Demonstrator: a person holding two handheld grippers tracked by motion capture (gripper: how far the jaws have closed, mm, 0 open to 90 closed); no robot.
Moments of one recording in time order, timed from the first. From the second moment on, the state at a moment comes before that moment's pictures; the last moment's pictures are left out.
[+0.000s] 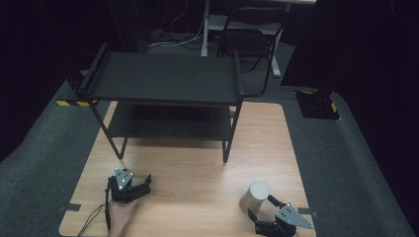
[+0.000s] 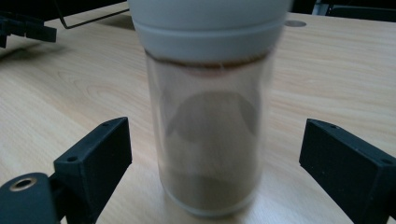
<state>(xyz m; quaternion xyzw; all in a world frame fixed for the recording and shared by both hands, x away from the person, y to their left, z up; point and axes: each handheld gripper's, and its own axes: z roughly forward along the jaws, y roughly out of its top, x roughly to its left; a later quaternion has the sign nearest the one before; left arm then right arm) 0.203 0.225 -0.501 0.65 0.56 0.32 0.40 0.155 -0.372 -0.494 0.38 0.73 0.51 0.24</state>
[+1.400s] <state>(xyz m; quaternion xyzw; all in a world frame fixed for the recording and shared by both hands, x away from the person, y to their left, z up) 0.202 0.227 -0.503 0.65 0.55 0.32 0.41 0.177 -0.328 -0.503 0.40 0.72 0.50 0.28</state>
